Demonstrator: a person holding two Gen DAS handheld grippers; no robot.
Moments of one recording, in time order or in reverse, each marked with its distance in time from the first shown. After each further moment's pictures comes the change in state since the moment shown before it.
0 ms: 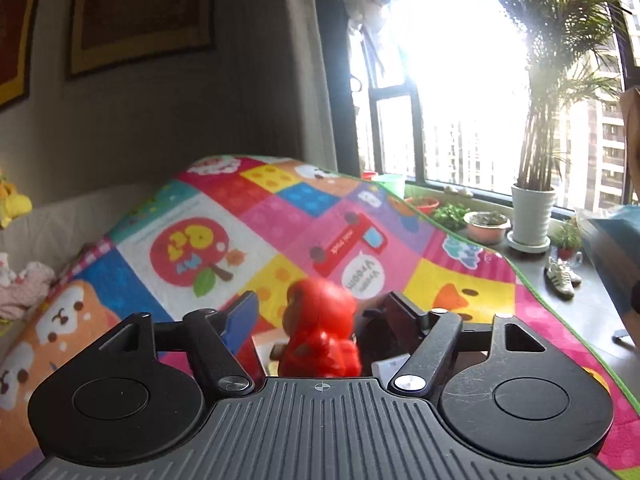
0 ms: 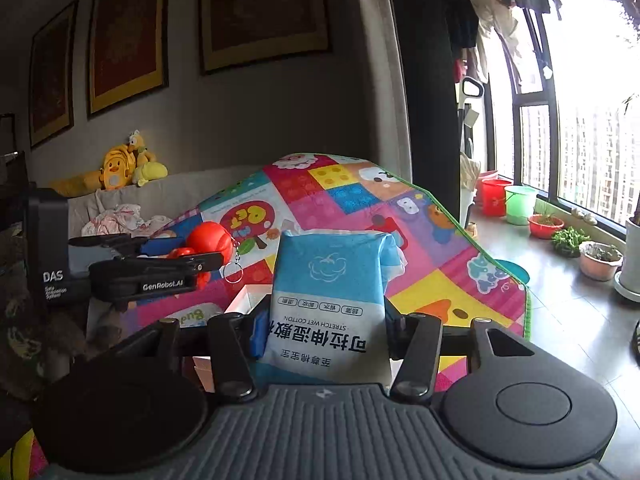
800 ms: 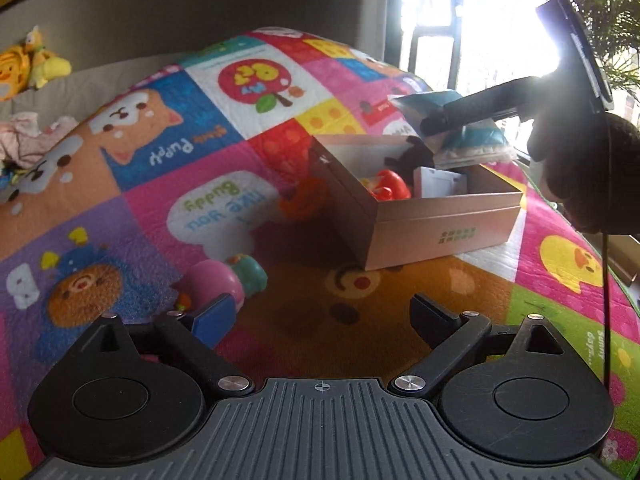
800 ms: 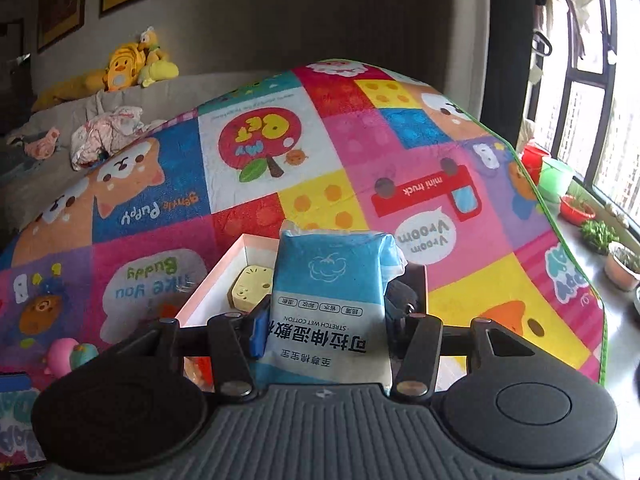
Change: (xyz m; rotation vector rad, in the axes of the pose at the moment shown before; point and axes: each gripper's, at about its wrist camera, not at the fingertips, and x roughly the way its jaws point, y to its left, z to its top) left arm -0.071 0.055 -0.145 -0.180 0.231 0.040; right arm 0.209 0.065 -0.001 -0.254 0.210 0.023
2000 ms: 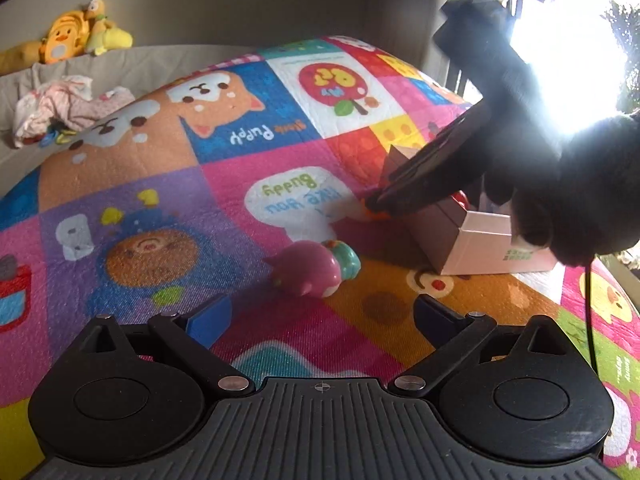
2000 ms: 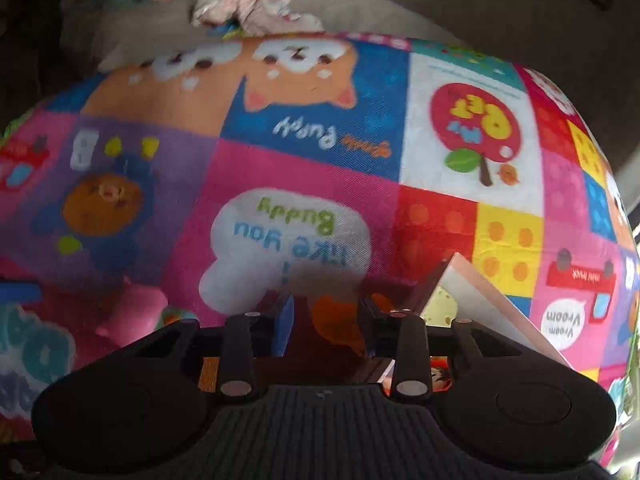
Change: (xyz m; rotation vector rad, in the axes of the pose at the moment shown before) left arm -0.016 0.056 -0.021 -0.158 -0.054 0.071; right arm 0.058 0.190 0.009 -0.554 0.250 0.125
